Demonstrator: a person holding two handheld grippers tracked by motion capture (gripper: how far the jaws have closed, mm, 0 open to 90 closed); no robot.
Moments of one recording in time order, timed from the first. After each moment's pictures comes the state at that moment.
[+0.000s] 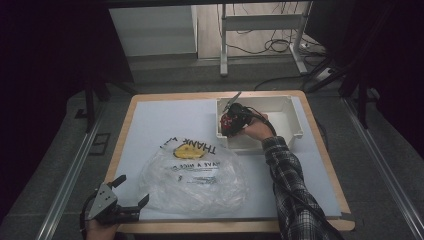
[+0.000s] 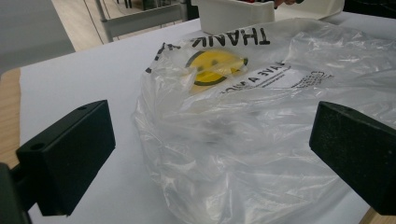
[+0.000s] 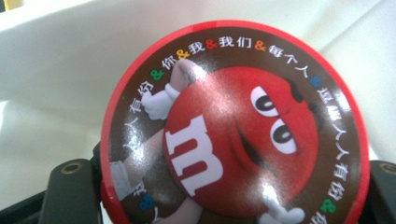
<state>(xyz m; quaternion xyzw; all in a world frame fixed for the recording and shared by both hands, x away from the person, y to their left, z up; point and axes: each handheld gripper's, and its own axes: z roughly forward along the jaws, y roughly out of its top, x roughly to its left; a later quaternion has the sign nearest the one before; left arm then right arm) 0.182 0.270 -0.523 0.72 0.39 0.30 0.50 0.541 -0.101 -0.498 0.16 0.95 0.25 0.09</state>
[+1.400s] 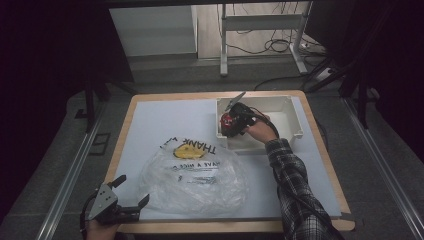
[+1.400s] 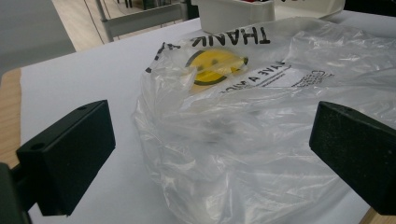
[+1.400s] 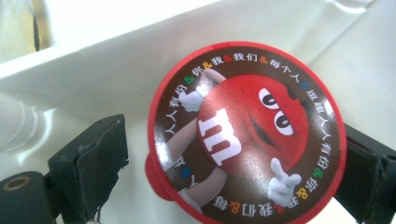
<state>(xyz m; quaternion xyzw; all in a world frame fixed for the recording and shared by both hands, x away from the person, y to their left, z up) 0.182 0.270 -0.523 0.72 0.39 0.30 0.49 0.528 -0.107 -0.487 0.17 0.94 0.28 0.10</state>
